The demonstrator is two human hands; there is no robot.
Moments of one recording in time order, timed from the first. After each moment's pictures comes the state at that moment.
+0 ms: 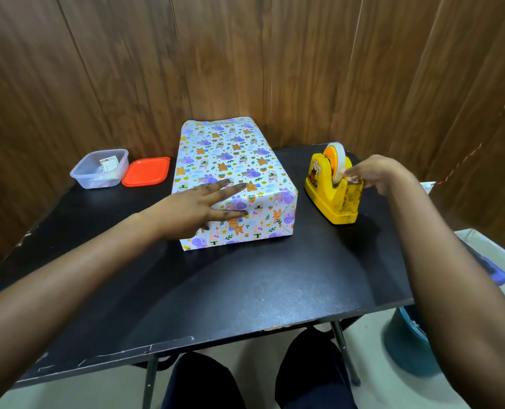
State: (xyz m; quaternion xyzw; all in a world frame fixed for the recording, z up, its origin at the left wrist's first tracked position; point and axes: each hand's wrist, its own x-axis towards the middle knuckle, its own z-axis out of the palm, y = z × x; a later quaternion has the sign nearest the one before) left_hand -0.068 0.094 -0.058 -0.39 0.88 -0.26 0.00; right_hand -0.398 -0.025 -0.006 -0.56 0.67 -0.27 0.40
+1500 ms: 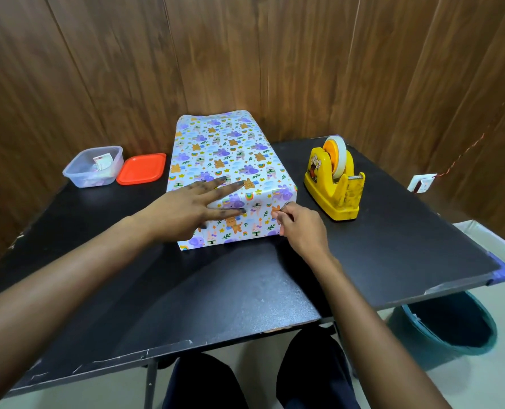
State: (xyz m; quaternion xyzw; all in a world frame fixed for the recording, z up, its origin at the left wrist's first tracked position) left_hand -0.069 0.094 -0.060 -0.40 0.88 -0.27 0.00; right_hand -0.309 0.048 -0.116 -0.73 0.56 -0.34 0.21
